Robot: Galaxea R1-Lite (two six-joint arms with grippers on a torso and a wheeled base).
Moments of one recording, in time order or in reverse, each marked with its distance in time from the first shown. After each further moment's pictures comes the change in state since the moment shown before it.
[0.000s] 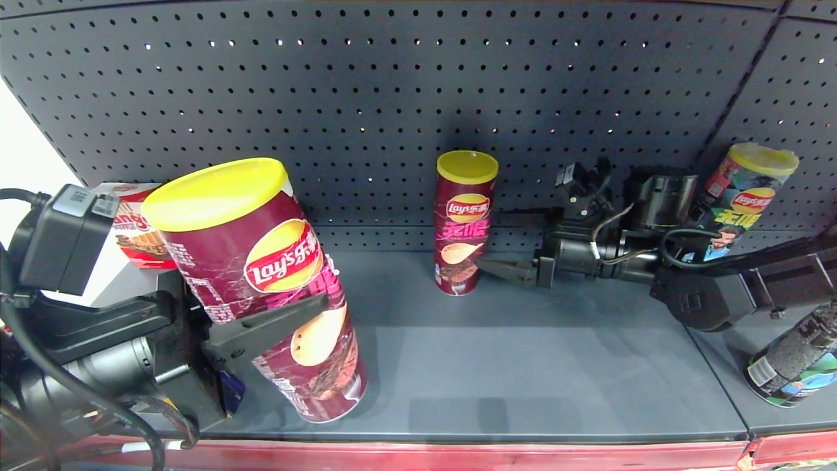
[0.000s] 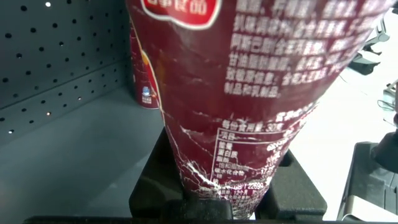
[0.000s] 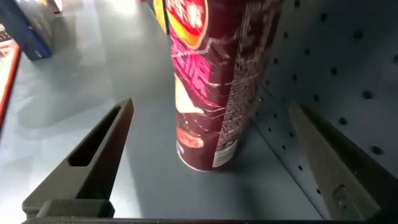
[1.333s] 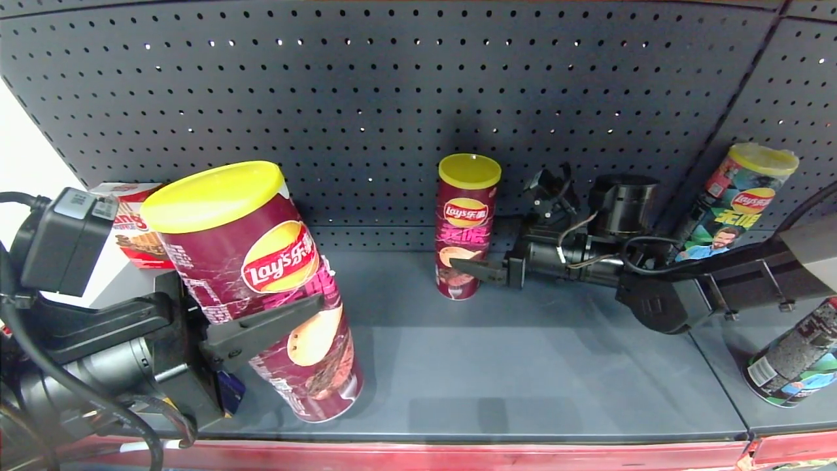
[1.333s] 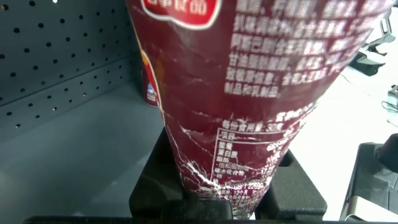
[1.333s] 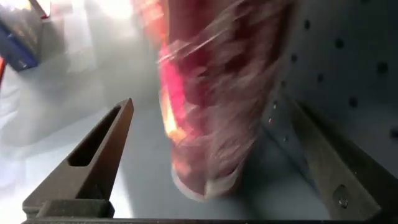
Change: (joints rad) left arm 0.015 -0.002 0.008 0.000 0.000 -0.001; right arm 0.058 0.080 -0.076 -0.017 -0.084 0.059
